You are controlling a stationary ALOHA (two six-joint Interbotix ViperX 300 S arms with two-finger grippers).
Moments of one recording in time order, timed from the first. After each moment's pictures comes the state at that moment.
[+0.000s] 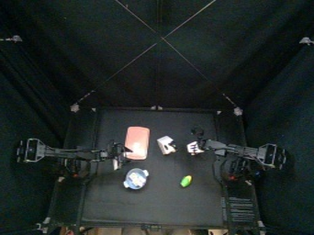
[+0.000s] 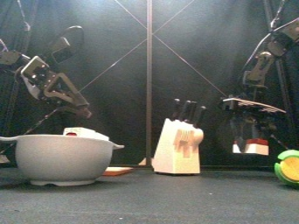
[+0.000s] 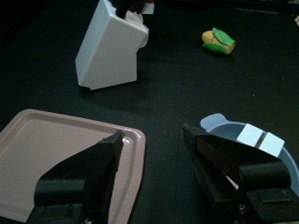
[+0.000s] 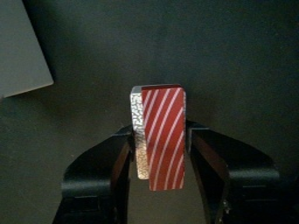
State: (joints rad) left arm 0.16 -0.45 1.22 0.00 -0.39 0.00; right arm -0.43 -0.32 0.92 -0.19 0.66 1.07
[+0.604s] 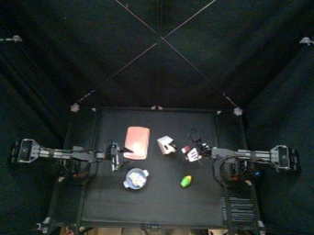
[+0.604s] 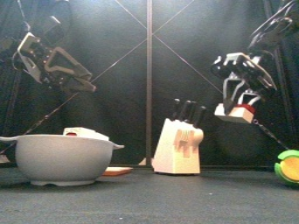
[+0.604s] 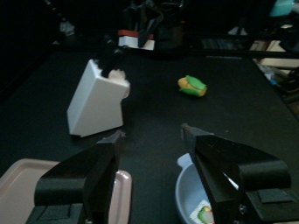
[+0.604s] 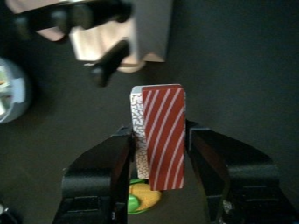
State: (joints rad) left arm 0.06 -0.55 1.22 0.02 -0.49 0.00; right arm -0.14 -0.55 0.88 -0.29 0.58 1.07
